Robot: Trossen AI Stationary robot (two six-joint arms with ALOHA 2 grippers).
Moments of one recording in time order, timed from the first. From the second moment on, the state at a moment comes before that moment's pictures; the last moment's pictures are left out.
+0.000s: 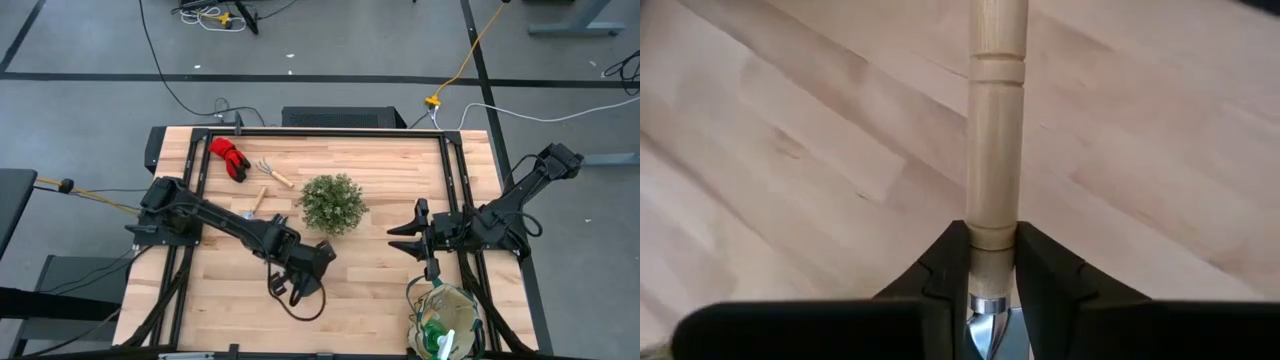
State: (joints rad) left arm -0.36 1.85 1.57 -0.74 0.02 0.69; right arm 0.68 0.88 0.61 0.29 0.64 0.16
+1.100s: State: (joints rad) left arm -0.18 1.85 1.95 -0.71 0.05 0.41; right arm 0.68 0.87 0.61 0.42 0.78 -0.04
